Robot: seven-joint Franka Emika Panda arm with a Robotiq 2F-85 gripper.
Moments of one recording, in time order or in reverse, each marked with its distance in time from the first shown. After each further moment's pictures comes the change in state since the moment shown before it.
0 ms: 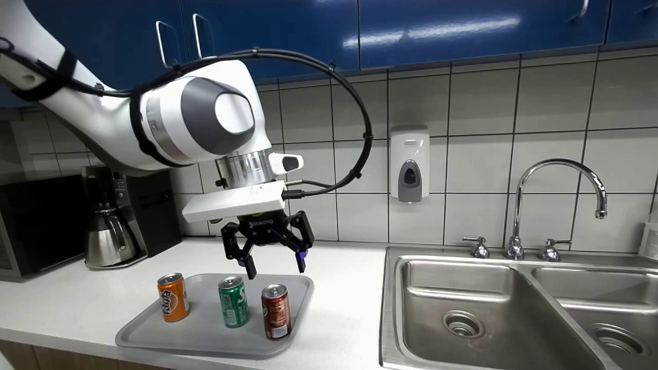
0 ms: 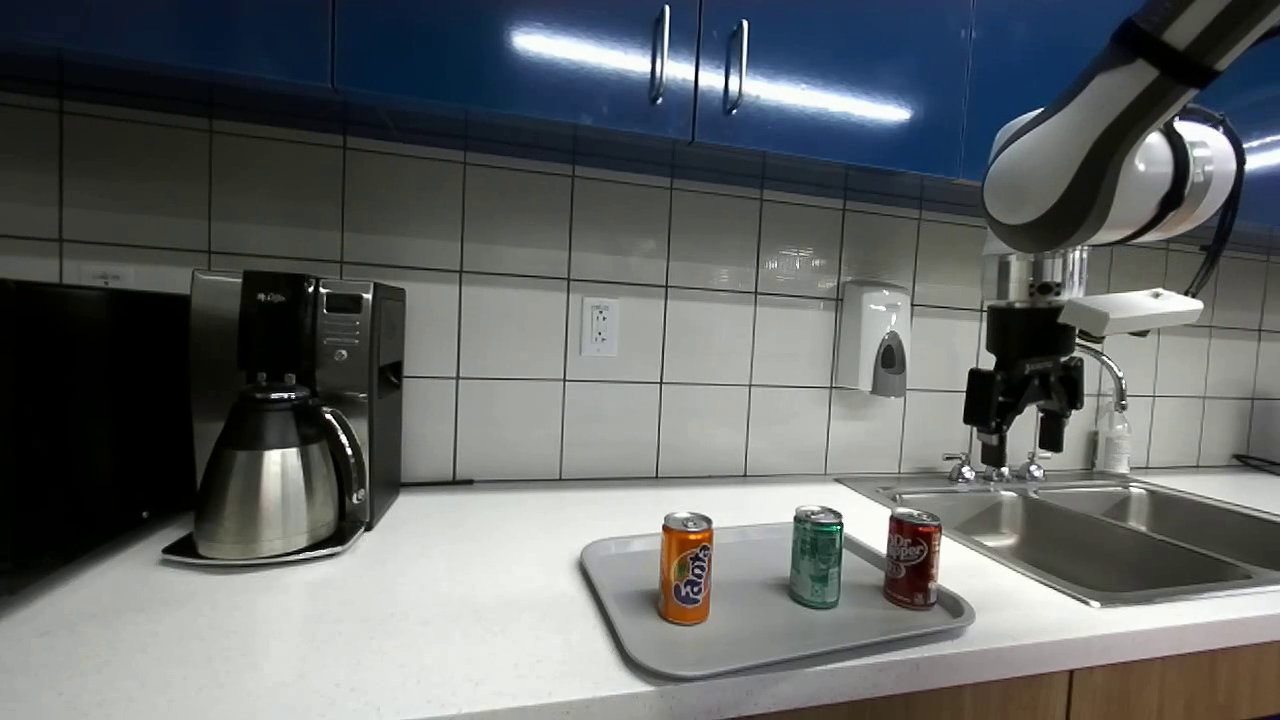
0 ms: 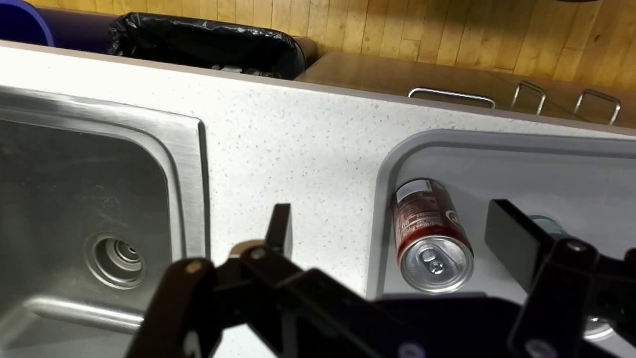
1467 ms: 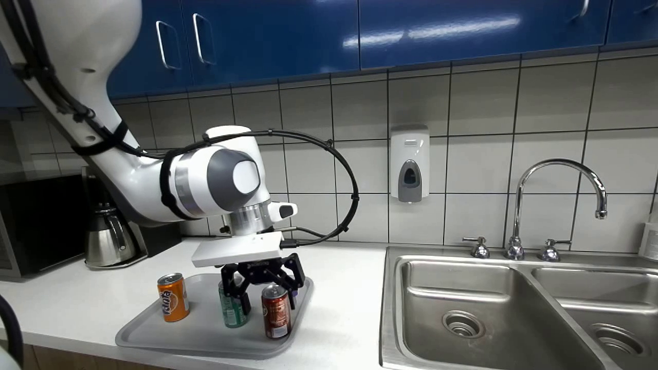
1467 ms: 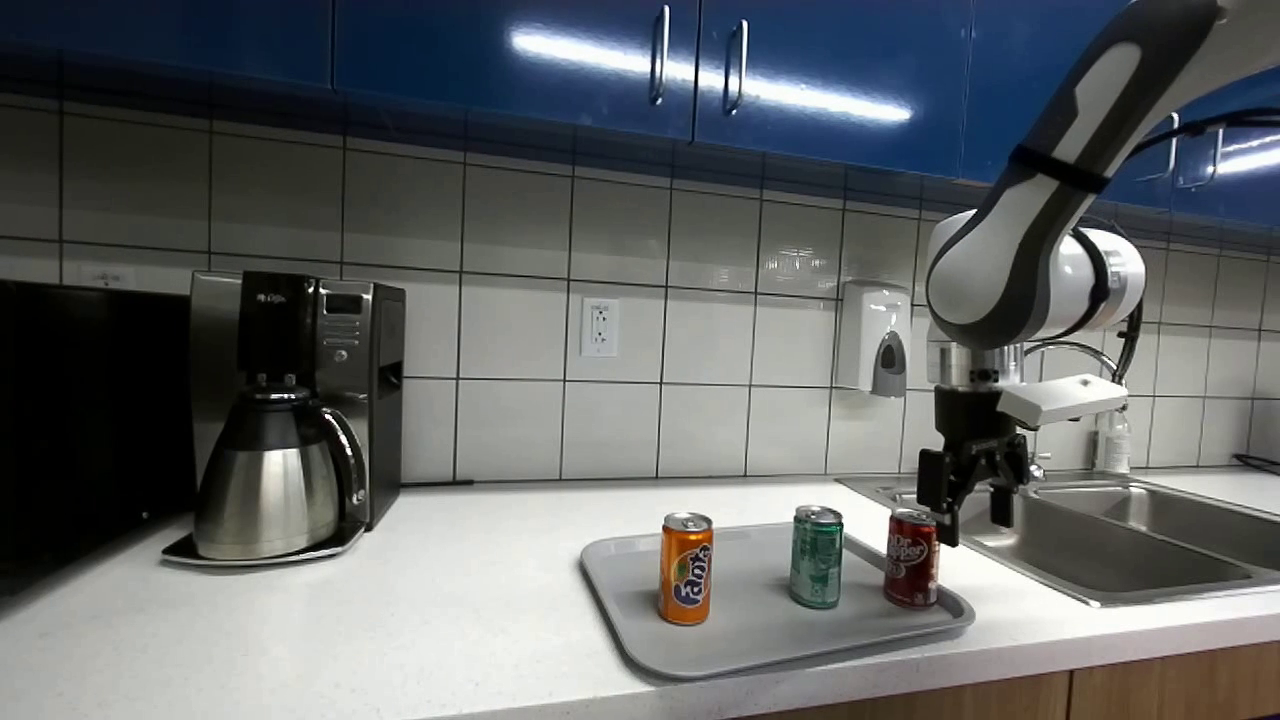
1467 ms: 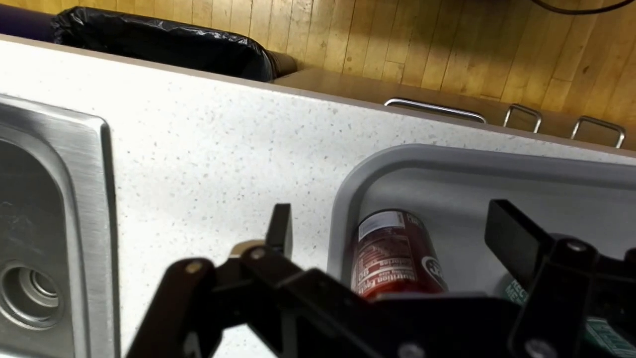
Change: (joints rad) arm 0.019 0.316 0.062 0.024 0.013 0.211 0.049
